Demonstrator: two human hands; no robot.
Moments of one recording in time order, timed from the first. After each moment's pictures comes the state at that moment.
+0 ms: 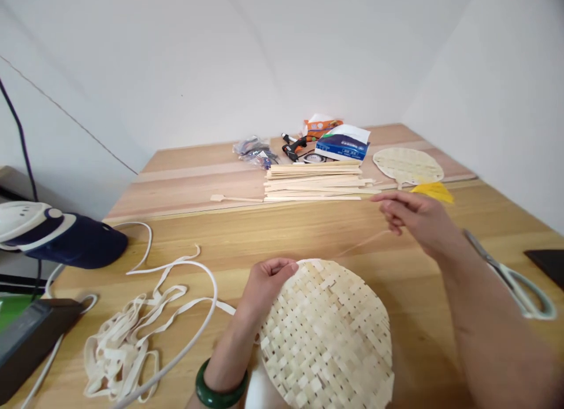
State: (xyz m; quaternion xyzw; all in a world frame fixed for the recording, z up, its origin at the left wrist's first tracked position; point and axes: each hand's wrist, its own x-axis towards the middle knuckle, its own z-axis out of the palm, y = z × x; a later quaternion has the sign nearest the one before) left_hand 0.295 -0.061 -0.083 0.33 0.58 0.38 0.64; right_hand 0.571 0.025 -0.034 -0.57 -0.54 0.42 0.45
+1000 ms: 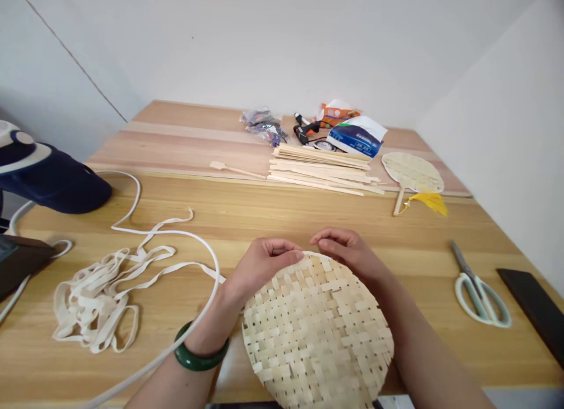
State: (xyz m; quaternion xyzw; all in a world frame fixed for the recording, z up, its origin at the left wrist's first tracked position) left_hand 0.291 -0.067 -0.073 0.38 0.51 0.37 0.68; right_hand 0.494 -0.018 -0.072 -0.46 -0.54 0.66 0.24
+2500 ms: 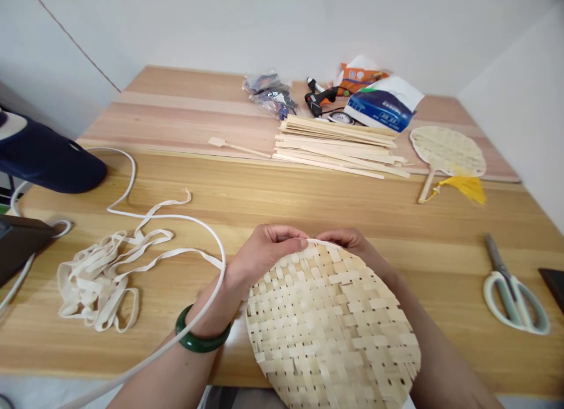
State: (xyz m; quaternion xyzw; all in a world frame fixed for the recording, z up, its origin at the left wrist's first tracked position) left_hand 0.295 -0.058 -0.080 0.29 0.51 0.38 0.71; right_hand 0.492 -0.023 -0.091 -0.44 -0.48 0.73 0.20
